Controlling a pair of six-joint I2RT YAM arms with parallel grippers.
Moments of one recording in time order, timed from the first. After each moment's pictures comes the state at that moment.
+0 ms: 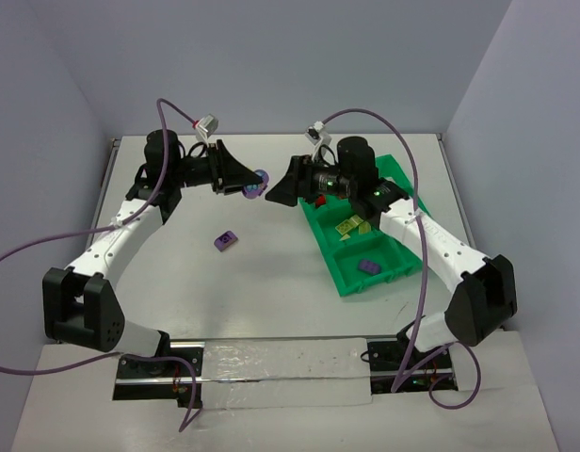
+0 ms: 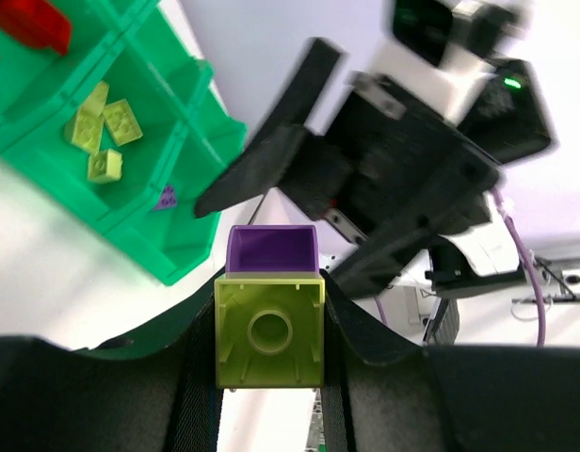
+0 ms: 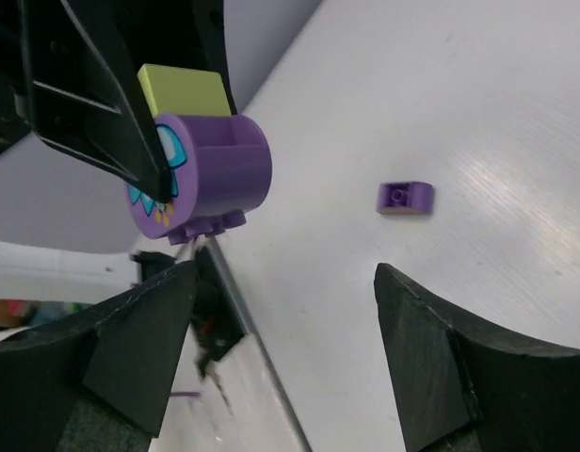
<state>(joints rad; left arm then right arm) -0.27 1.44 1.17 0.07 1.00 -0.98 0.54 1.43 1.22 -0.07 -0.61 0.54</state>
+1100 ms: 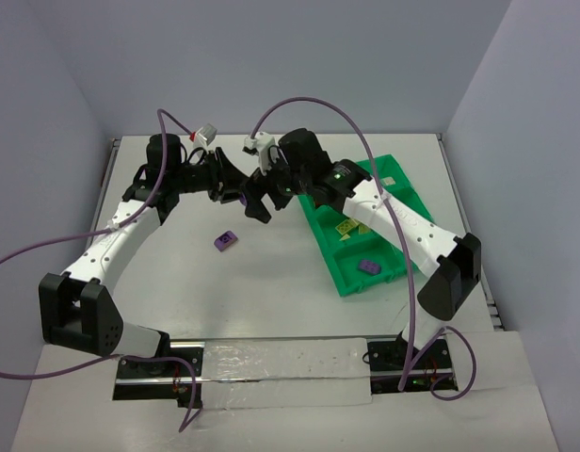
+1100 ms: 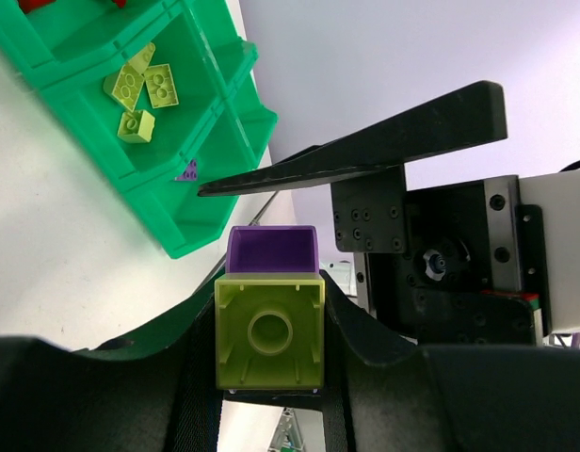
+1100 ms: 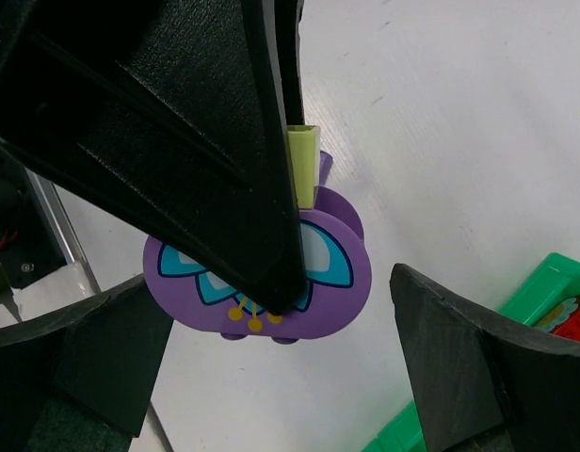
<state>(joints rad) -0.27 1.41 1.18 -0.17 0.91 -0.95 0.77 1.66 1.67 -0.59 -0.30 -0.06</state>
